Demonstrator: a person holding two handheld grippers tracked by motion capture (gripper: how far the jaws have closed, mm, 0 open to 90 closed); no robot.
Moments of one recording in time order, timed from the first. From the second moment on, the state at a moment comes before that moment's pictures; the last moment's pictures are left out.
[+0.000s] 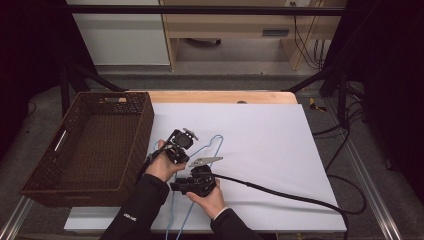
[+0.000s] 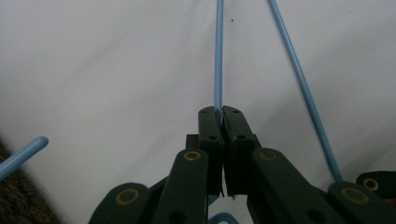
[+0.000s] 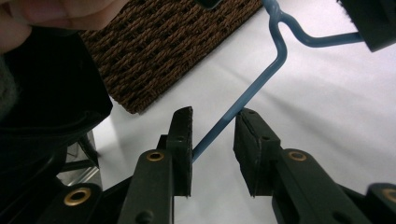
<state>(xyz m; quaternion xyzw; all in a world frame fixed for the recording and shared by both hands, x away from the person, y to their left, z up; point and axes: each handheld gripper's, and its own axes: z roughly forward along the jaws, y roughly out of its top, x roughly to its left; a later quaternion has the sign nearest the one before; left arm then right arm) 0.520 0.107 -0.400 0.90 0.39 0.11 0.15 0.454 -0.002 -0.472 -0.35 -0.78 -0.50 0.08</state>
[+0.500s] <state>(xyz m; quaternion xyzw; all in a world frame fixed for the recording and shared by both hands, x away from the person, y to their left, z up) 0.519 0.111 -0.397 0.90 0.39 0.11 0.16 0.455 -0.002 -0.471 -0.37 -0.77 -0.50 0.10</state>
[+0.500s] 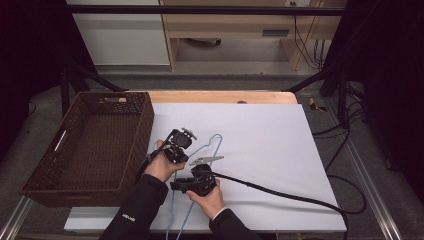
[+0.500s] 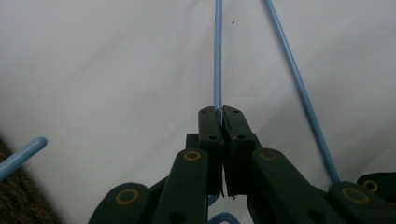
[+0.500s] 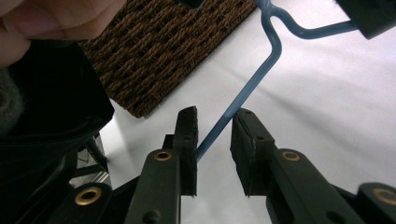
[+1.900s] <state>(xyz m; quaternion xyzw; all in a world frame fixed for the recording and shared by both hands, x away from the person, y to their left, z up) 0.469 0.138 -0.317 0.87 0.38 0.18 0.28 0.441 -0.016 -0.423 -0.38 -0.75 -0.53 0.11</state>
